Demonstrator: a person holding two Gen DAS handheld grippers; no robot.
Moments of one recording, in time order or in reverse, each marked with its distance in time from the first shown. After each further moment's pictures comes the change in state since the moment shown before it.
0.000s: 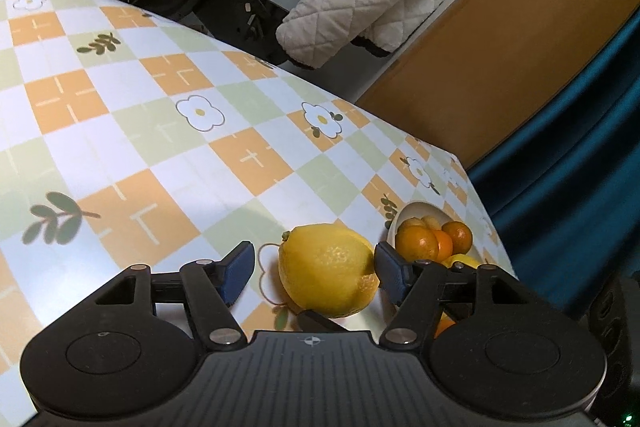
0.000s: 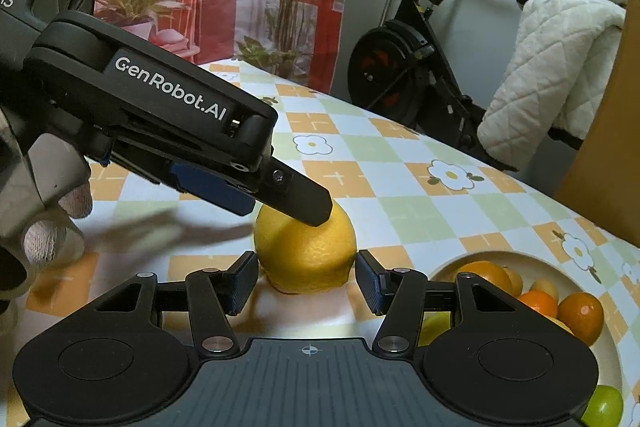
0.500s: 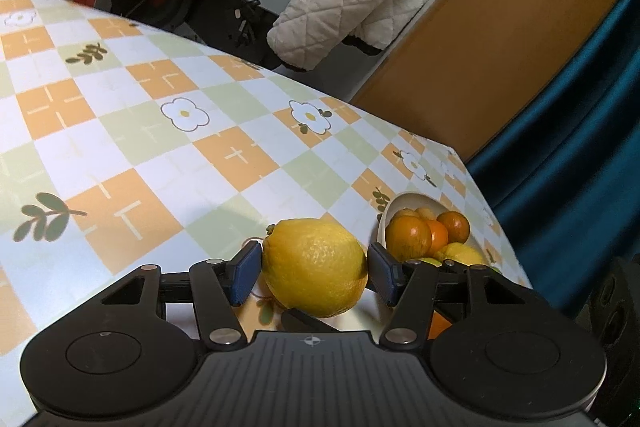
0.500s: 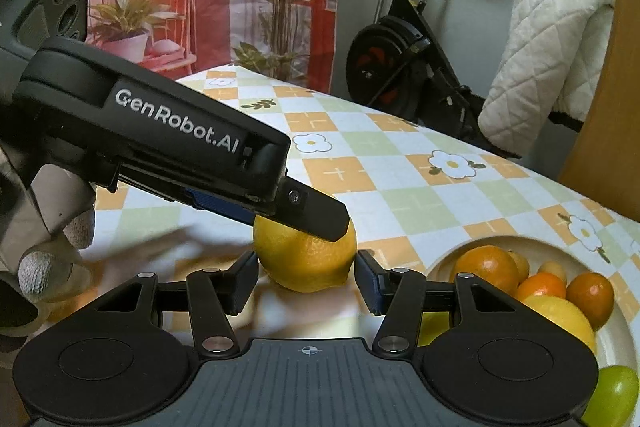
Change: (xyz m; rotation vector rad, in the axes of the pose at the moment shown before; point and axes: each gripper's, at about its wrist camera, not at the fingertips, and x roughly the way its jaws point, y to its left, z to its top) left arm -0.003 -0.018 -0.009 0.068 -0.016 0.023; right arm -0.006 -0.002 -0.004 0.065 -0.014 0.028
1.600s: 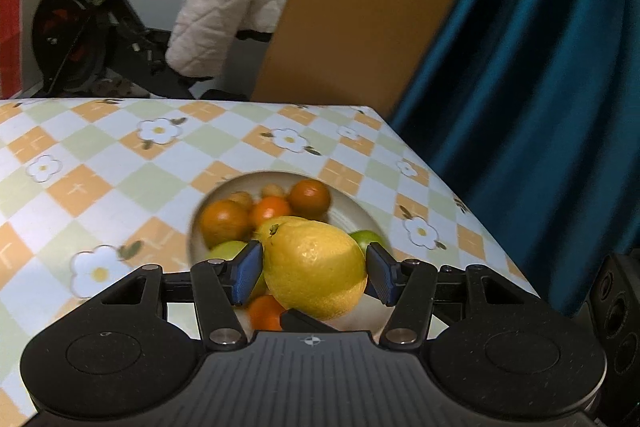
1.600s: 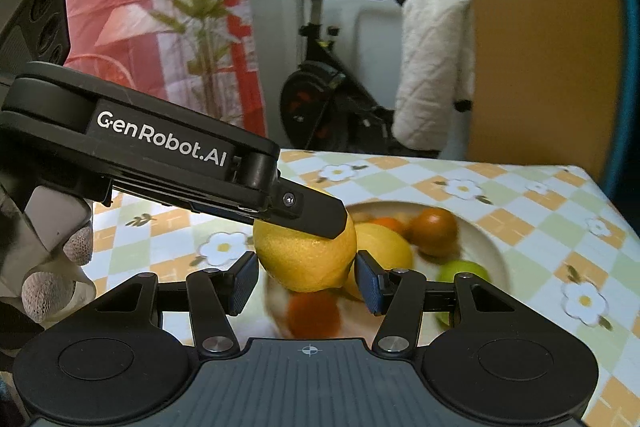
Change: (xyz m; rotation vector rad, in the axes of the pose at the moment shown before) left arm -0.001 -0.148 -0.027 0.285 0.039 -0.036; right arm -0.121 -0.085 -0.063 0.249 -0.170 -0.106
